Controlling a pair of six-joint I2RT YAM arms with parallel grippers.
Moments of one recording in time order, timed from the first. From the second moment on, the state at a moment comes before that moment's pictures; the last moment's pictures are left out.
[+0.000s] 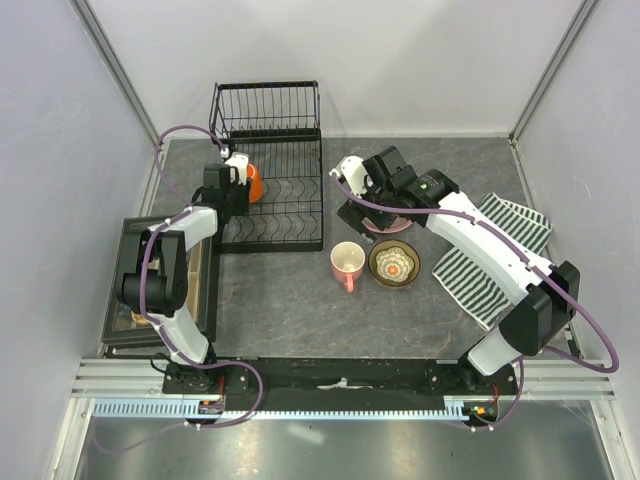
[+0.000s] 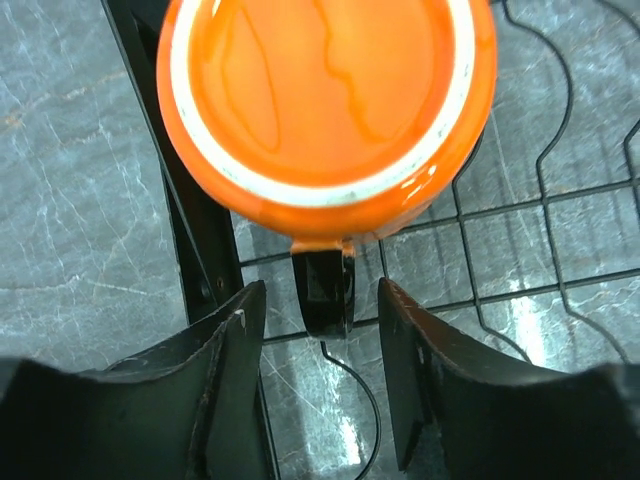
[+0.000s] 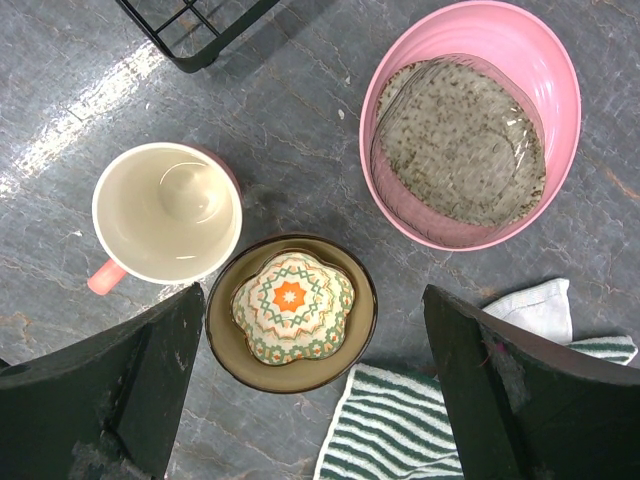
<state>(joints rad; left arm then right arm) -0.10 1.77 1.04 0.08 -0.04 0.16 0.65 1.57 1.56 -0.91 0.02 -0.28</state>
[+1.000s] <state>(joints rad) -0.10 1.85 1.13 0.03 0.00 0.16 0.65 1.59 1.56 -0.91 0.01 -0.29</state>
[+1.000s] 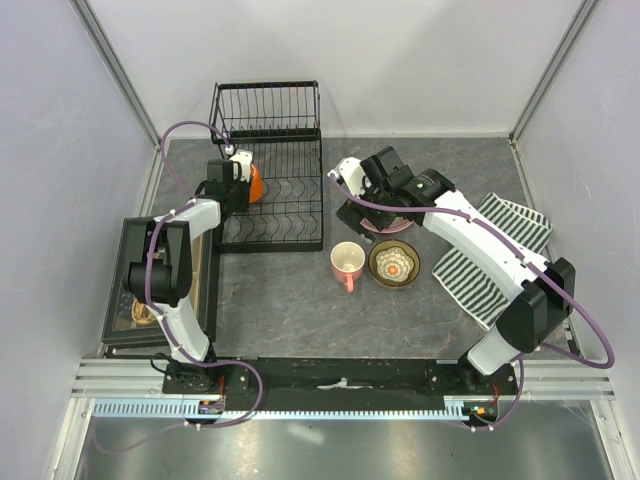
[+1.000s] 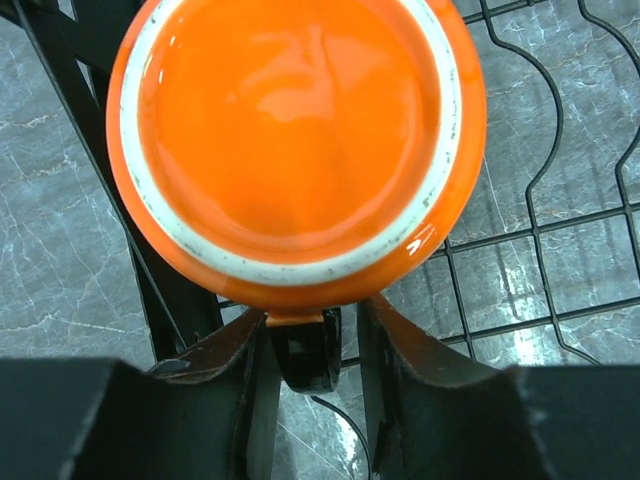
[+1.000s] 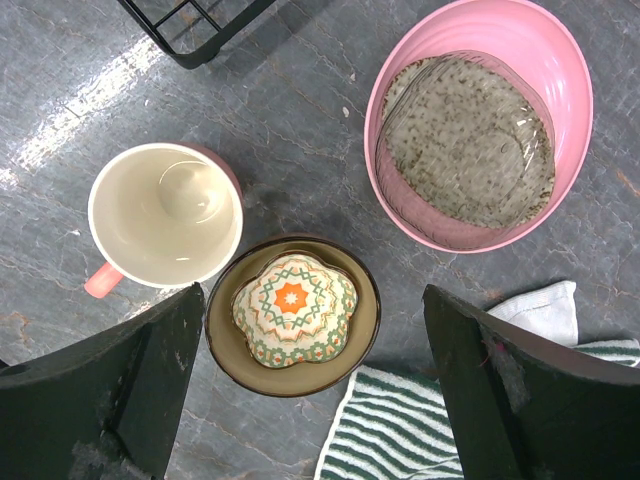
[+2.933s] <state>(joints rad) -0.09 1.31 1.05 -0.36 0.60 0.13 0.59 1.57 1.51 -0.78 0.01 -0.26</state>
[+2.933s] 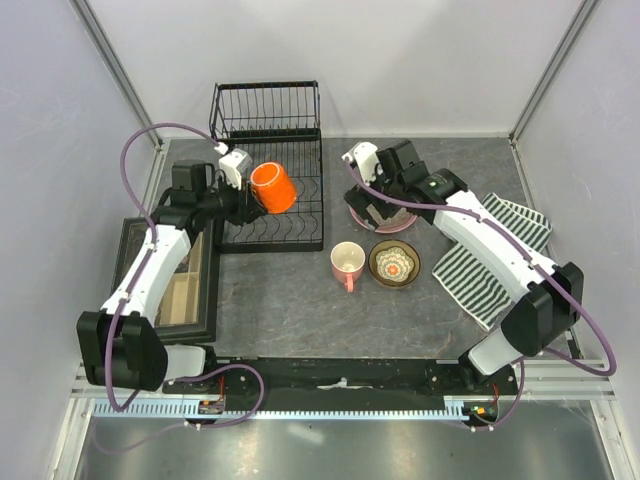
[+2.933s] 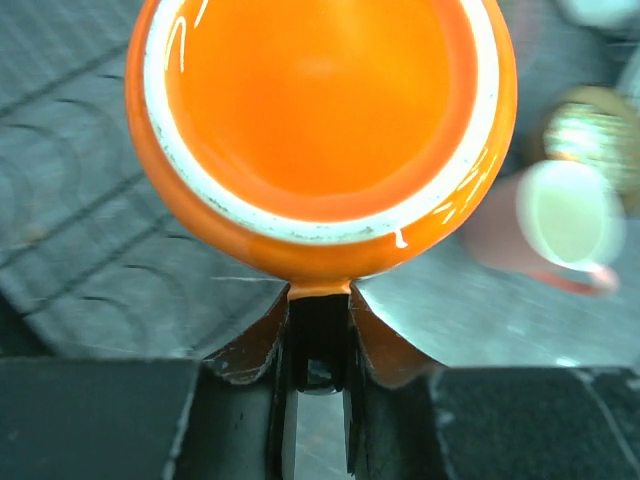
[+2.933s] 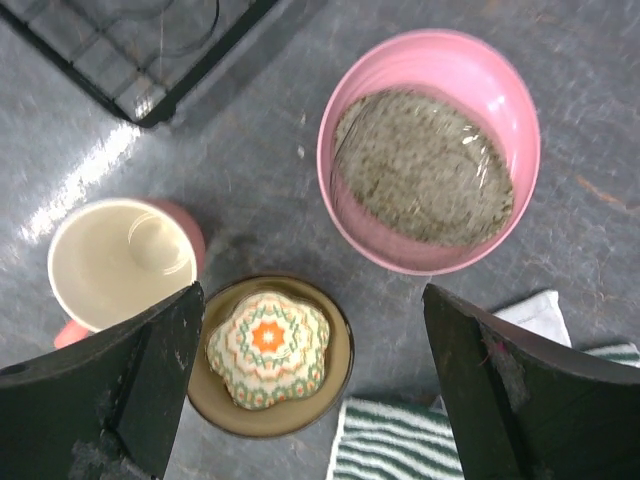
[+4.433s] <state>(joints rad) -0.15 1.46 1.11 0.79 1.12 -1.52 0.52 1.54 1.67 -0.26 -0.33 0.02</state>
